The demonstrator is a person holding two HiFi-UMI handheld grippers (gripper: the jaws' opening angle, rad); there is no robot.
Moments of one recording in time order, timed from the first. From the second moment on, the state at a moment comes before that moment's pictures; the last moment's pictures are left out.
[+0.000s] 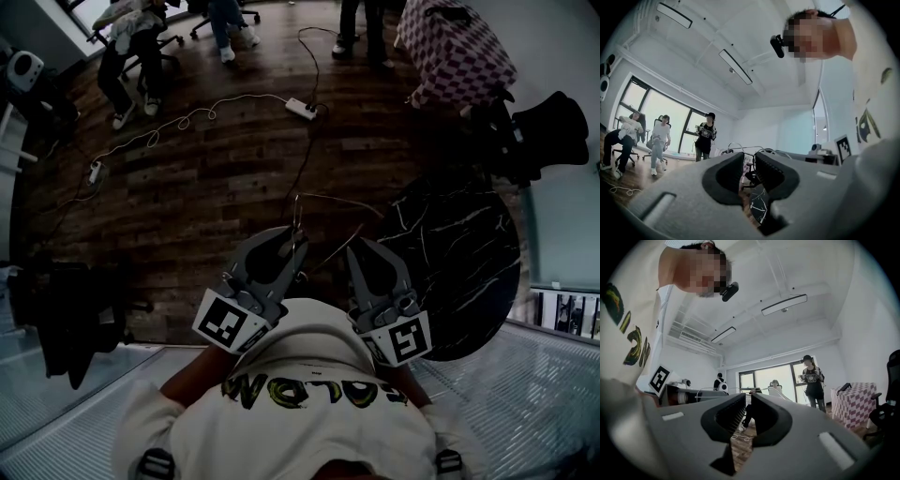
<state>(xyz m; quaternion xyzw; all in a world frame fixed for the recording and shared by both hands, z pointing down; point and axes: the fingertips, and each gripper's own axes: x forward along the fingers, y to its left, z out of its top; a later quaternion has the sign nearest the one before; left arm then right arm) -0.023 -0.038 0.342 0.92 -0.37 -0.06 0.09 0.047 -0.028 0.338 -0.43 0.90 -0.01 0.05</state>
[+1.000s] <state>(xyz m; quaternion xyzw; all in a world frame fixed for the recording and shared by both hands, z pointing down) 0.009 -0.015 0.345 0.94 -0.31 -0.06 0.09 0.040 -0.024 0.337 -0.42 0.90 -0.02 0.06</state>
